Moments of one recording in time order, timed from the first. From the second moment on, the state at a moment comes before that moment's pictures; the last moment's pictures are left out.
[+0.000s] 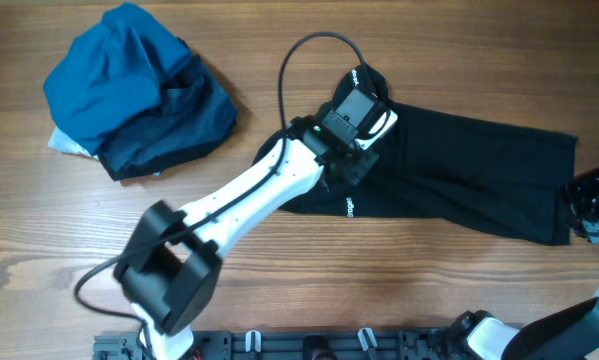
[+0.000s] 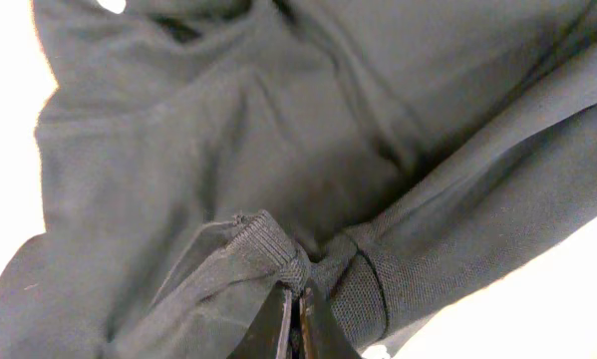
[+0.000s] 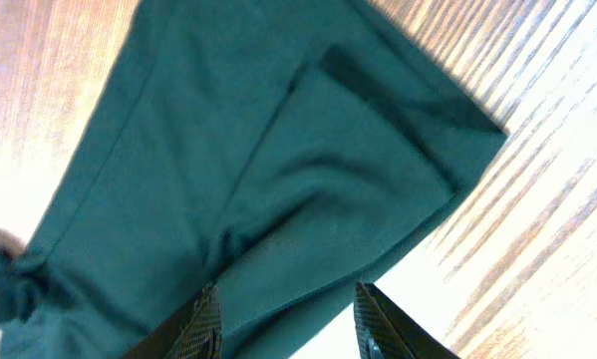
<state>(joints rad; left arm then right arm) -0.78 1.90 1.51 -0.68 0.02 -0.01 -0.77 1.40 1.08 -0.96 -0.21 0.38</state>
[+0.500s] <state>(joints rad) -0.78 1.87 1.52 -0.72 0.01 -0.01 -0.77 1.63 0.86 -0.73 -0.21 0.42</state>
